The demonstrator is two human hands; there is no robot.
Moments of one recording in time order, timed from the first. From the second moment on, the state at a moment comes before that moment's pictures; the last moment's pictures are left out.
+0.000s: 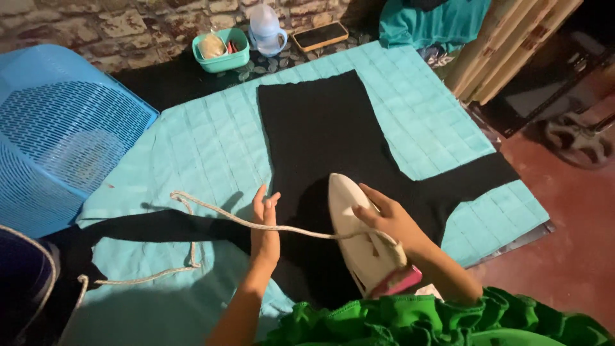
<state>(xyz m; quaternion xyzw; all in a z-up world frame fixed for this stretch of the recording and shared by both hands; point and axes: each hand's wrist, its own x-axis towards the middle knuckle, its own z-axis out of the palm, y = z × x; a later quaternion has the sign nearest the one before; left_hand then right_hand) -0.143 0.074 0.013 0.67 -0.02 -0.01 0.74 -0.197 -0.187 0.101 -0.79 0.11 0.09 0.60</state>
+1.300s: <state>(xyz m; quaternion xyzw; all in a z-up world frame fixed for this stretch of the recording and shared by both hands) -0.111 0.091 -0.038 0.52 0.04 -0.01 0.86 -0.154 -0.089 0.022 -0.74 -0.01 -0.02 0.67</state>
